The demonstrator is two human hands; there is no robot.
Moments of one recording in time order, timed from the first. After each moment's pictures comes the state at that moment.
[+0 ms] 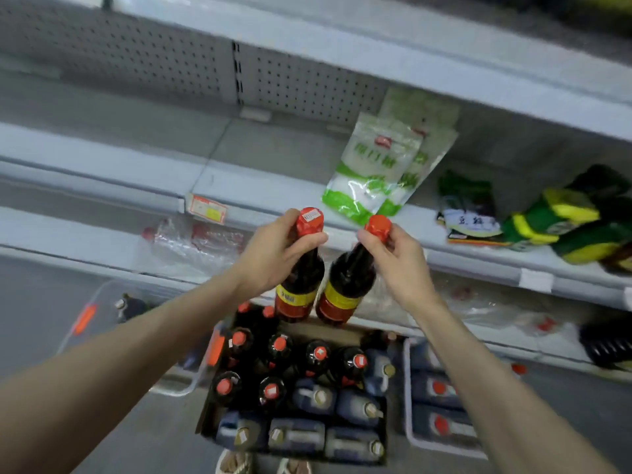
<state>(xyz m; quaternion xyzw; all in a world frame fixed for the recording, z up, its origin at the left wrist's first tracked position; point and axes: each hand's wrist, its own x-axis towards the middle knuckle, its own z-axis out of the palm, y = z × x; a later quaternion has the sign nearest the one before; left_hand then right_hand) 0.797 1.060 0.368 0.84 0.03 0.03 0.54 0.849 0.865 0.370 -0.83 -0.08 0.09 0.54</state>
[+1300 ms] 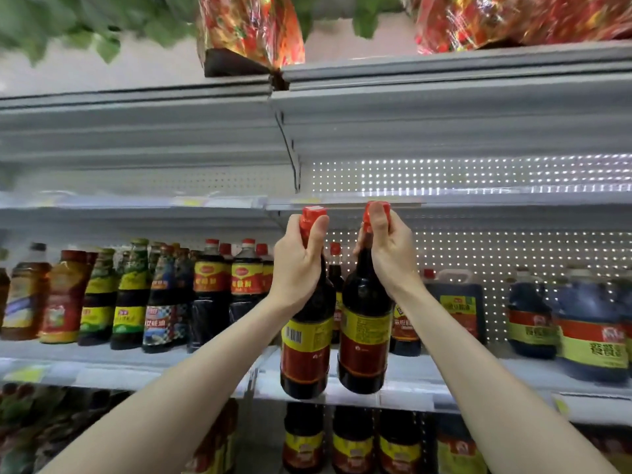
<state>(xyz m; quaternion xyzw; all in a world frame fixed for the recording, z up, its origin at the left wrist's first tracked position) 0.796 1.157 1.054 0.65 -0.22 0.58 0.44 0.838 1.028 1.068 -0.56 -0.41 -0.38 0.61</state>
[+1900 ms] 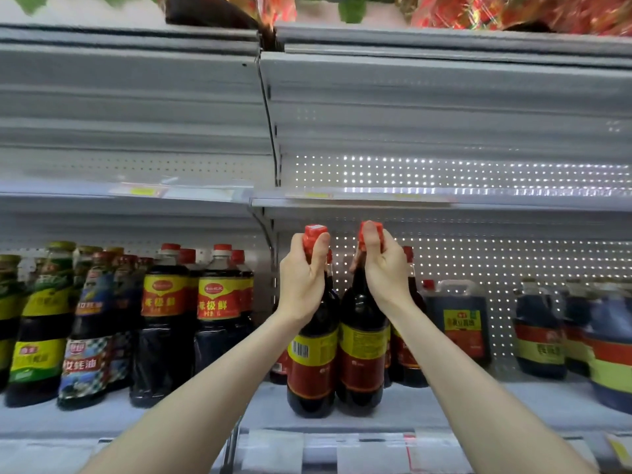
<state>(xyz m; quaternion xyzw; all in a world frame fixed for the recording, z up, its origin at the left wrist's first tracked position) 0.938 1.212 1.060 0.64 -0.24 0.53 0.50 0.965 1.090 1.073 -0.61 -0.32 -0.43 0.59</state>
